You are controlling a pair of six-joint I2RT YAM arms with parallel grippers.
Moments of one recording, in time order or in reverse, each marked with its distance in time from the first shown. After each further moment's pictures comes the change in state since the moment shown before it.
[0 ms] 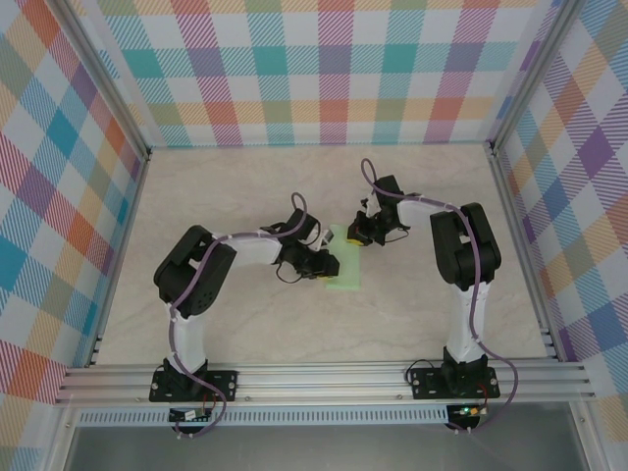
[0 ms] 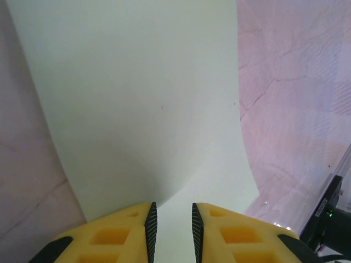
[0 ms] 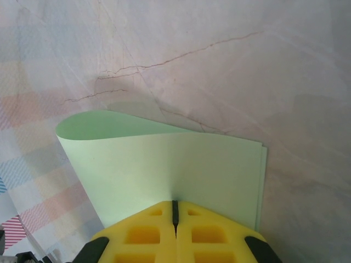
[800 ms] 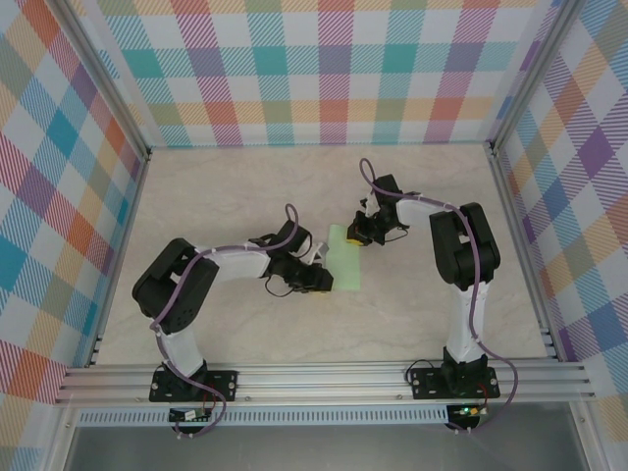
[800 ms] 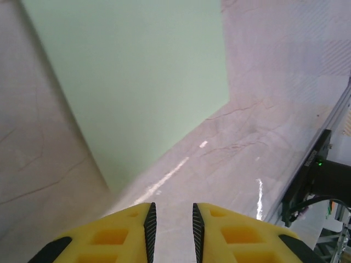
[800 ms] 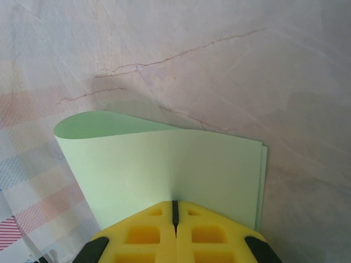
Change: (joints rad) left arm -0.022 -0.163 -0.149 -0.021 0.058 0.024; right arm 0.010 0.003 0.017 -0.027 0.014 -0.007
